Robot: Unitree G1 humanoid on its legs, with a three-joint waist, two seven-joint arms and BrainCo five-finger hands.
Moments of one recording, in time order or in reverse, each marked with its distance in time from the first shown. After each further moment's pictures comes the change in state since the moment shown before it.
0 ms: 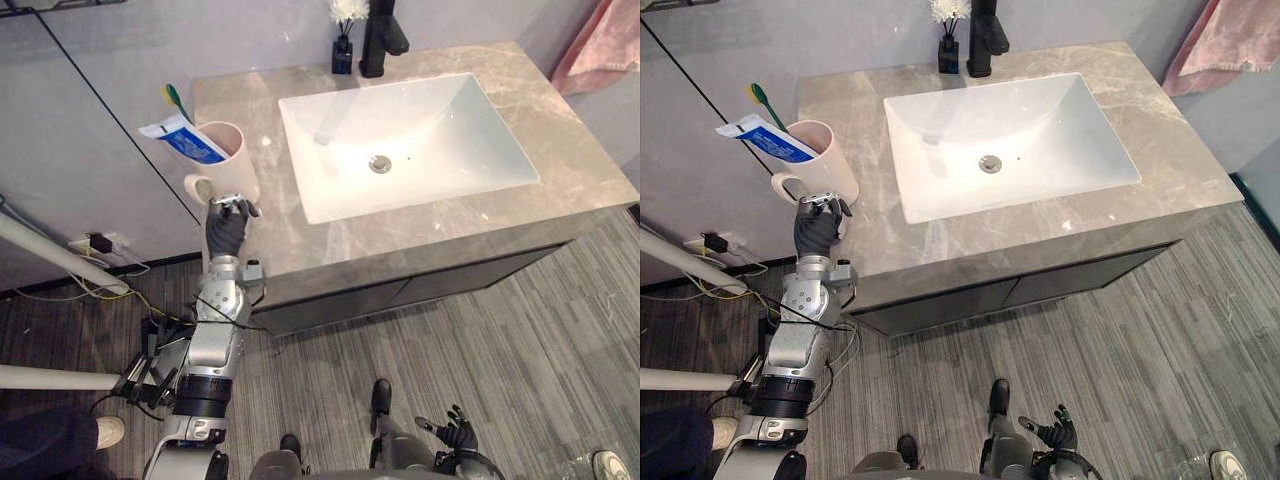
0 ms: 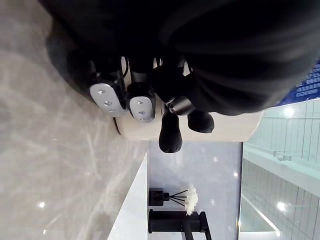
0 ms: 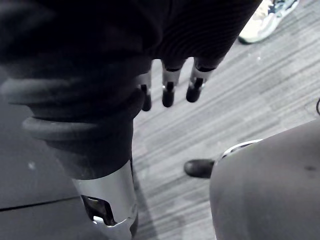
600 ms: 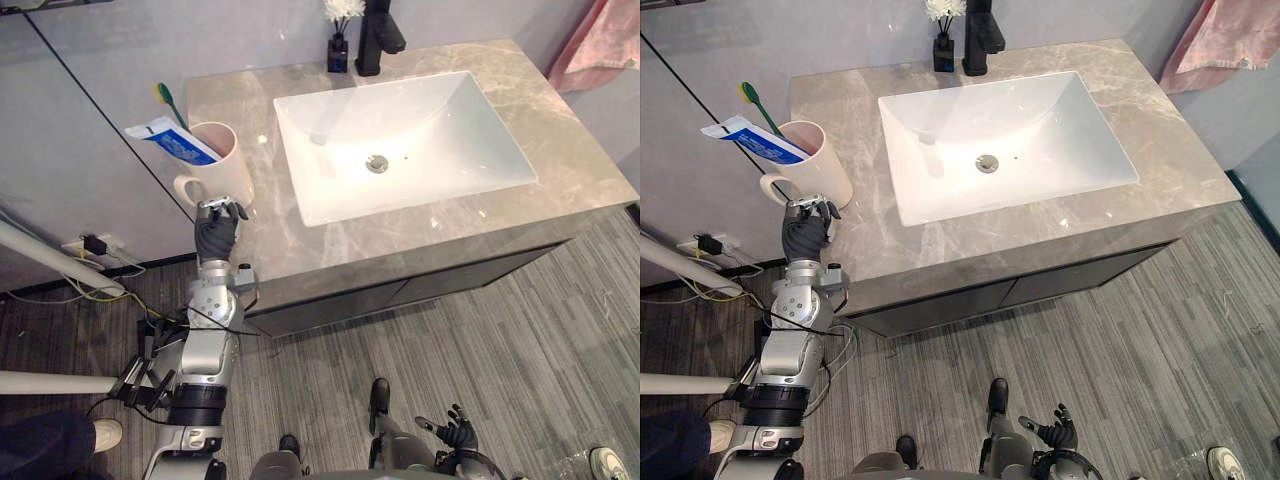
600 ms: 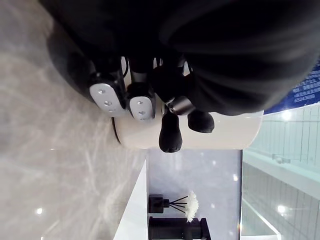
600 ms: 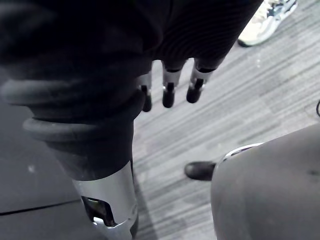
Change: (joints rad) left arm 0.040 0.004 0.024 -0.046 0.033 0.002 0.006; right arm 0.000 -0.002 0.002 0.000 -0.001 0.000 0.001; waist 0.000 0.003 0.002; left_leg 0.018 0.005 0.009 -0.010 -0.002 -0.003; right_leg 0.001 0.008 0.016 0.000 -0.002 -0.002
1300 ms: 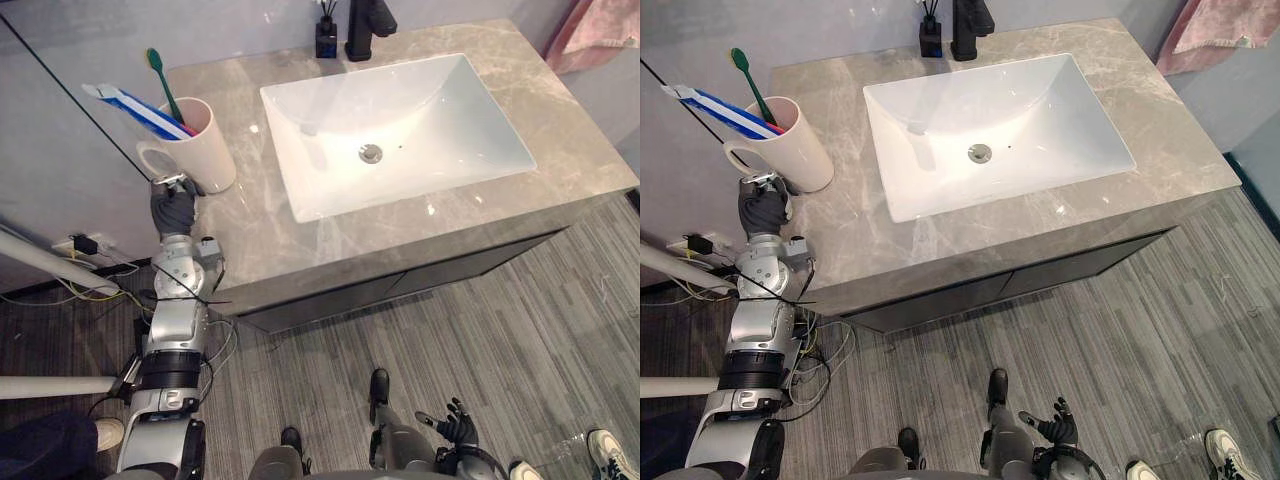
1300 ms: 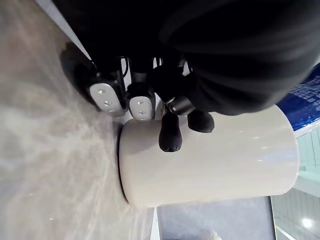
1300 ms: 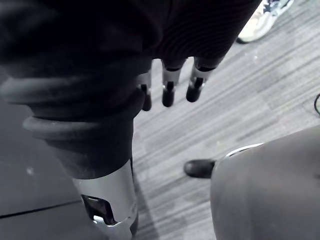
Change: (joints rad) left arm -0.165 0.142 0.108 0.190 -0.036 0.011 0.042; right arm 0.000 -0.005 0.000 -0.014 0.000 -0.019 0.020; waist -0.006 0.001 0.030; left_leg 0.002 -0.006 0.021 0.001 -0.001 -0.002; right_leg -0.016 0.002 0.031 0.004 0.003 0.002
